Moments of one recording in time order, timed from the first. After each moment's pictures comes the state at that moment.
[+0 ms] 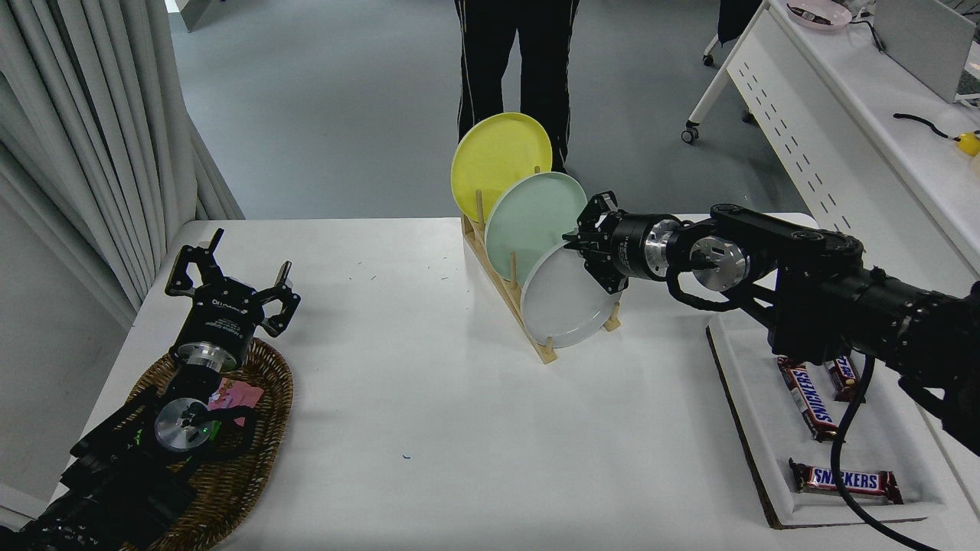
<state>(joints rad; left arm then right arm) -0.51 0.25 -1.06 -0.52 0.07 -0.57 -0.44 1.25 -0.17 -0.11 0.63 0.26 0.10 -0.16</state>
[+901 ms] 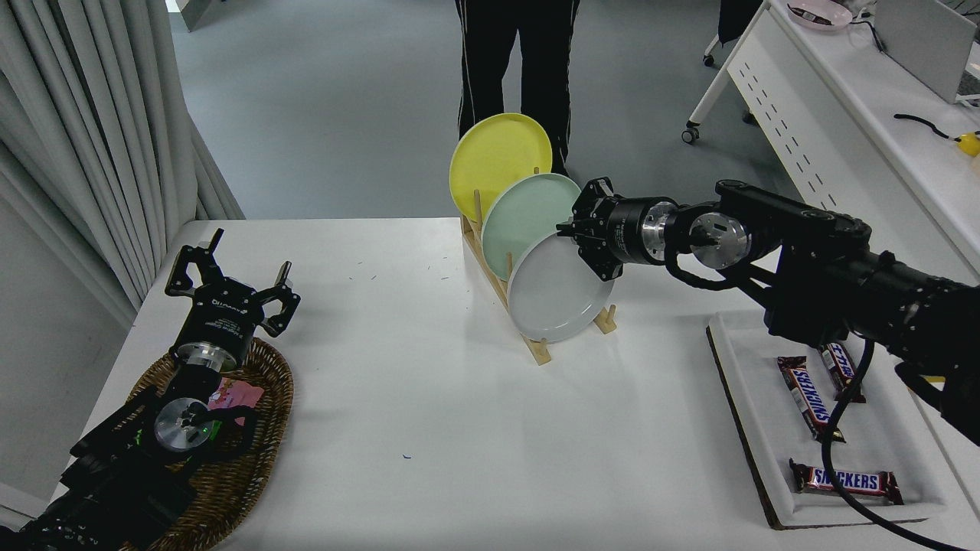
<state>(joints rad) -0.51 0.25 -1.06 -0.52 0.07 -0.57 -0.44 1.32 -0.22 0.05 0.66 0.28 0.08 -0.33</state>
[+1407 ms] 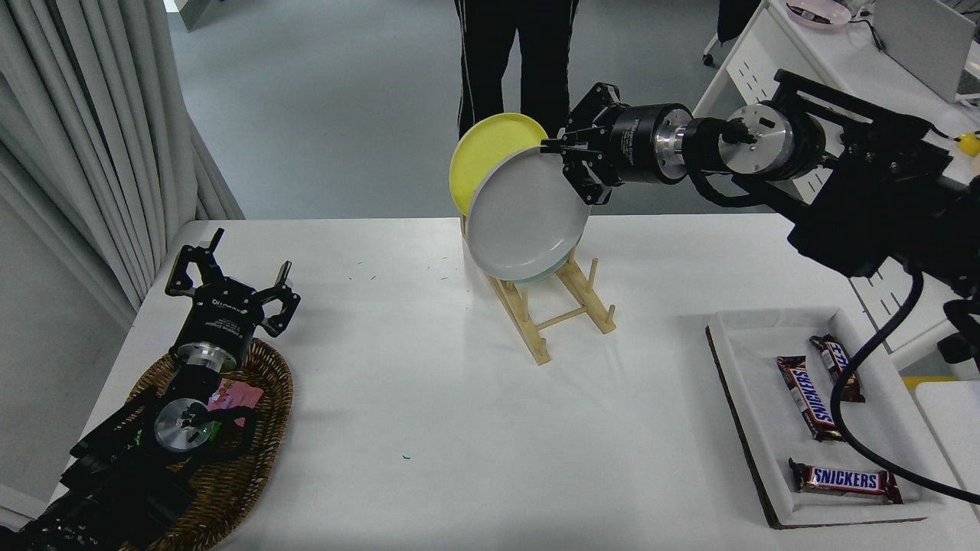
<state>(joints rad) -0.51 0.25 -1.06 -0.52 0.07 -0.57 -0.44 1.46 -0.32 0.14 0.88 0.68 -0.06 -0.40</state>
